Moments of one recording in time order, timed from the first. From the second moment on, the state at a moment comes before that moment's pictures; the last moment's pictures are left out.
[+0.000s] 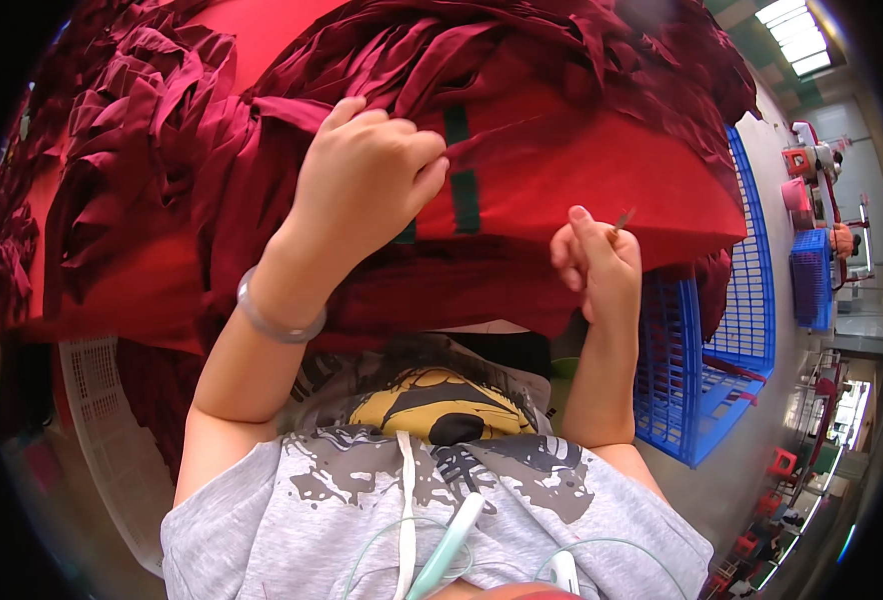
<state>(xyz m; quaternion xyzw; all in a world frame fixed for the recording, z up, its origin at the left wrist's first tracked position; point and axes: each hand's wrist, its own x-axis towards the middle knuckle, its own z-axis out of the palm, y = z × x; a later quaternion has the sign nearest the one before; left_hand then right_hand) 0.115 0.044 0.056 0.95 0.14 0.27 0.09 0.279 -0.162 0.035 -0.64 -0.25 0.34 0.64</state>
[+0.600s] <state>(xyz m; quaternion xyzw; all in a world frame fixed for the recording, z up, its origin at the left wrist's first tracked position) -0.004 0.043 0.065 0.82 0.27 0.34 0.37 0.514 -0.174 0.067 -0.16 -0.11 0.43 0.88</state>
